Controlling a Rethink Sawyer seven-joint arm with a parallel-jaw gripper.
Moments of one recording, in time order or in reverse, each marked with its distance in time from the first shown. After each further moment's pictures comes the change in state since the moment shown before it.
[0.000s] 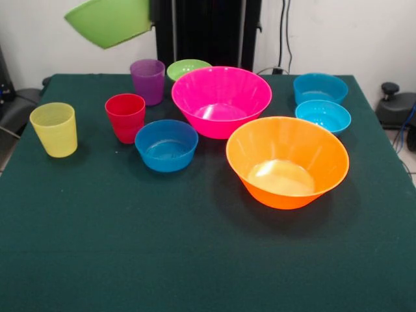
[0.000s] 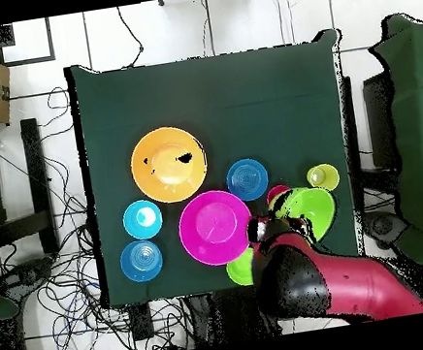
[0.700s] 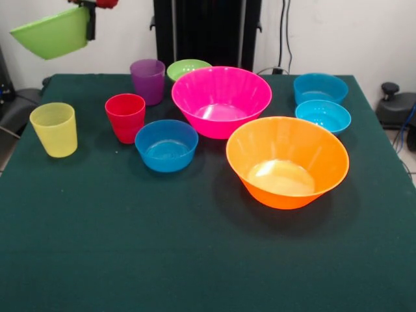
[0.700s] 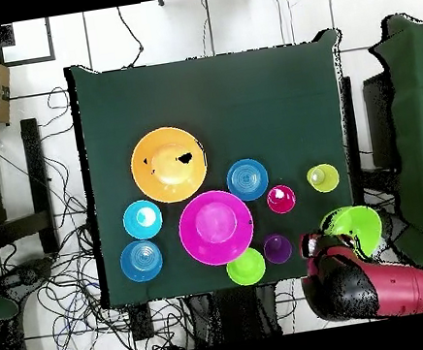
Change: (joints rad) arm -0.157 0.189 -0.116 -0.110 -0.341 -0.021 0.000
